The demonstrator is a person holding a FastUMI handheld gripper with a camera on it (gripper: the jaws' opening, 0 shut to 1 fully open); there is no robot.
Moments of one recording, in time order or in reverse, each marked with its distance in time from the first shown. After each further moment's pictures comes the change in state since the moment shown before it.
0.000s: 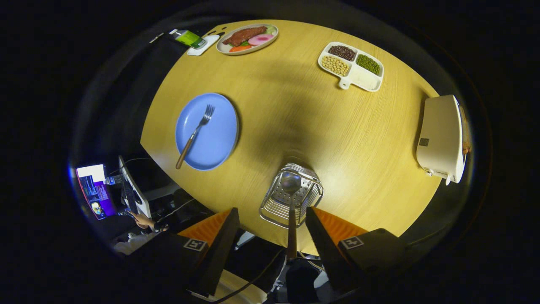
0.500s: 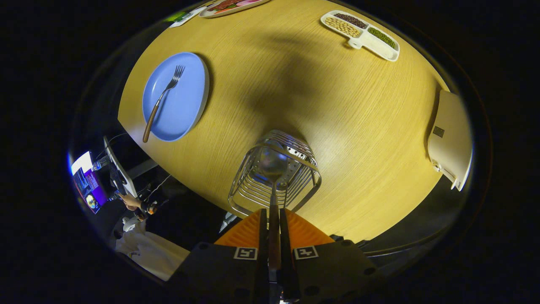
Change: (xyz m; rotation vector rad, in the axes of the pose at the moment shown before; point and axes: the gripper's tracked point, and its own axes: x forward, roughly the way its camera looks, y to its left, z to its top) arm 0.049 -0.037 -0.037 -0.036 0.316 -0.065
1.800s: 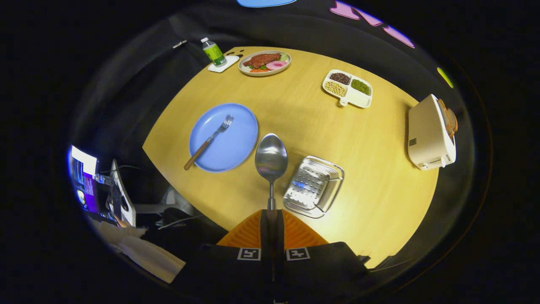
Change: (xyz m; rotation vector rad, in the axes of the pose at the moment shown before) arm -0.040 0.050 -0.028 -0.025 -0.566 -0.034
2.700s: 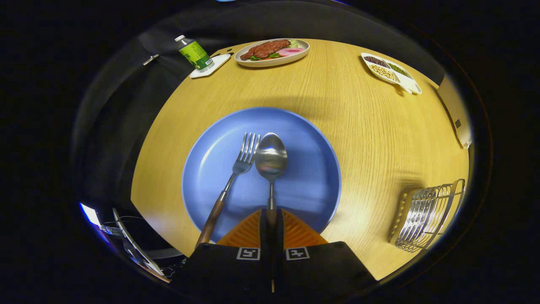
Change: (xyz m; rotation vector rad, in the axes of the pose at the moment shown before) arm 0.183 0.141 0.089 0.273 -0.136 0.072
